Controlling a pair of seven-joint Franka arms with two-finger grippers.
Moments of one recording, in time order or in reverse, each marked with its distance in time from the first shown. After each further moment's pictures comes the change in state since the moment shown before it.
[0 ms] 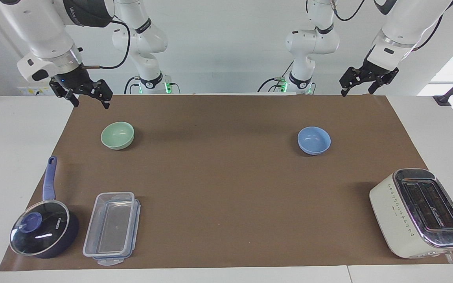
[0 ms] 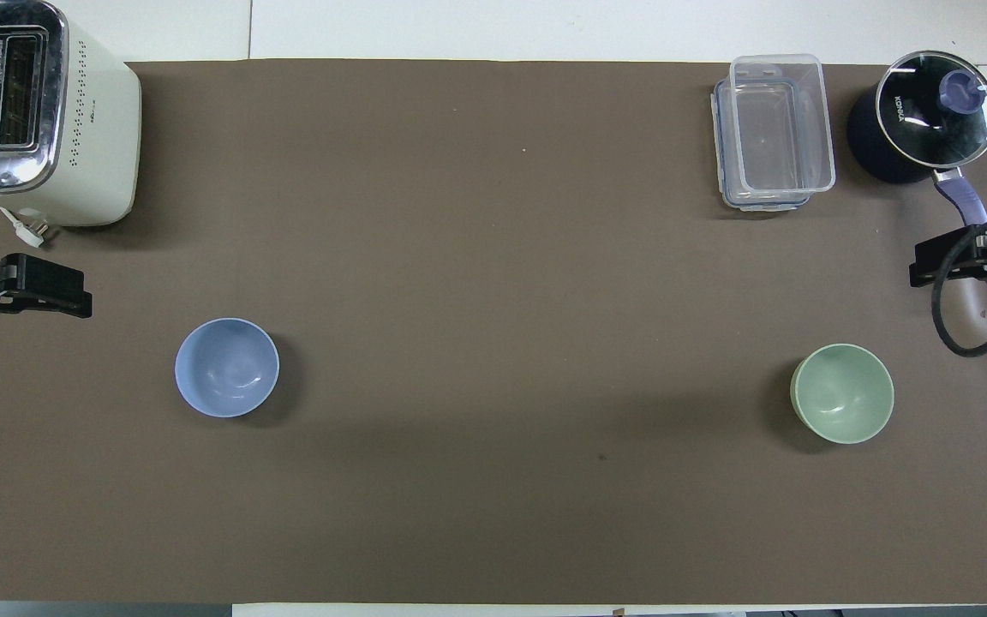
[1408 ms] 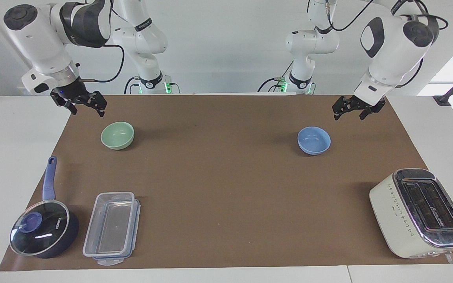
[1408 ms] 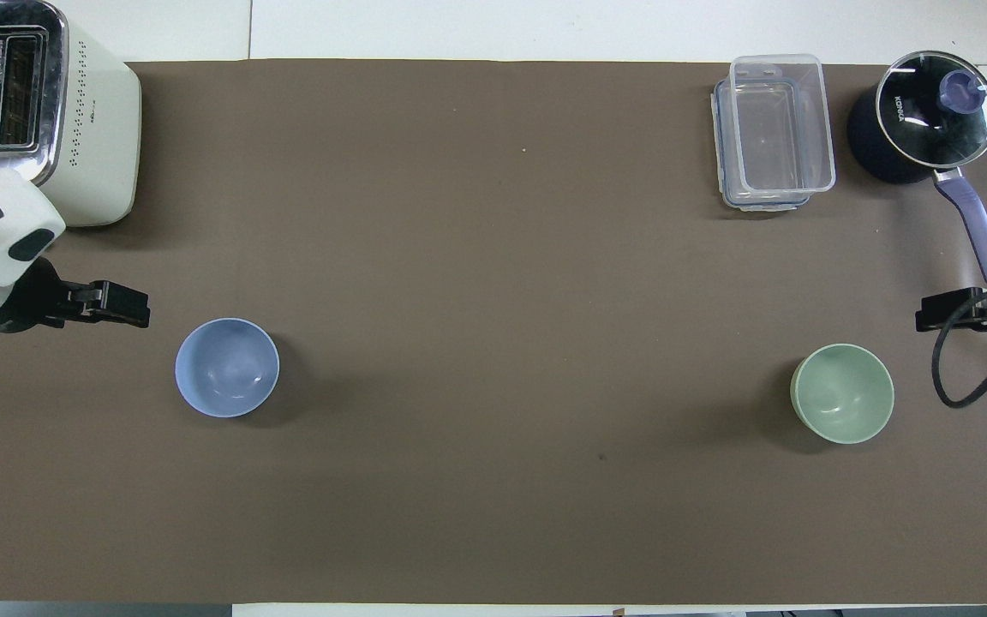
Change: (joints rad) left arm 0.056 0.001 0.008 -0.387 0.000 0.367 0.203; right arm -0.128 -0.150 -0.002 -0.390 0.001 0.258 -0.123
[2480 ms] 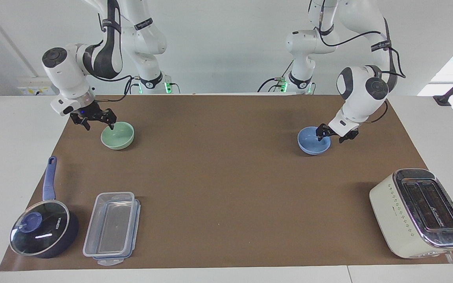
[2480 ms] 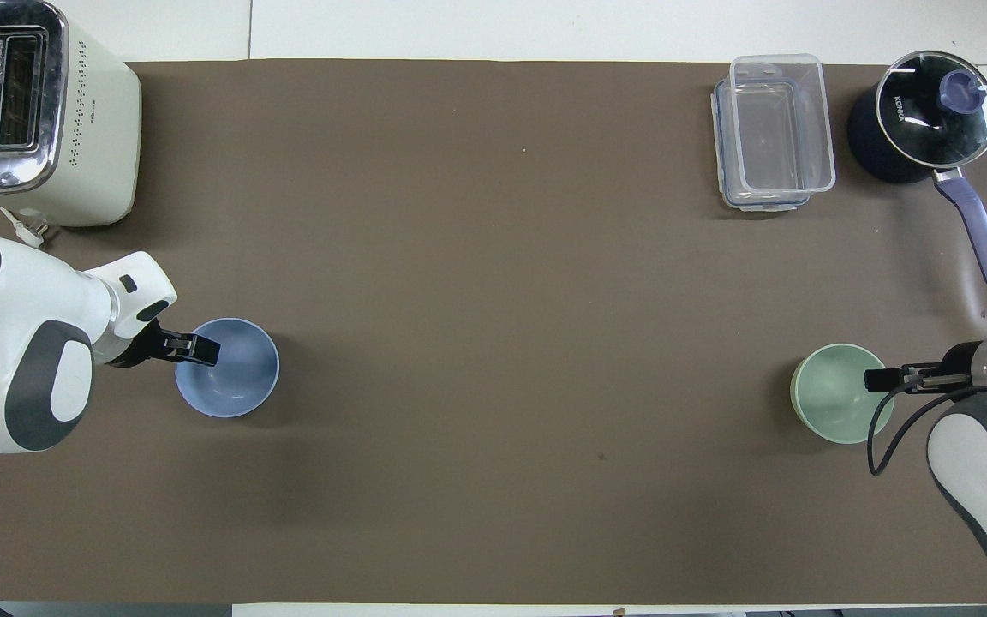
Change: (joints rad) left arm -0.015 0.085 -0.006 -0.271 0.000 0.309 0.082; right arm -0.084 -0.026 -0.003 -0.441 0.000 0.452 -0.194
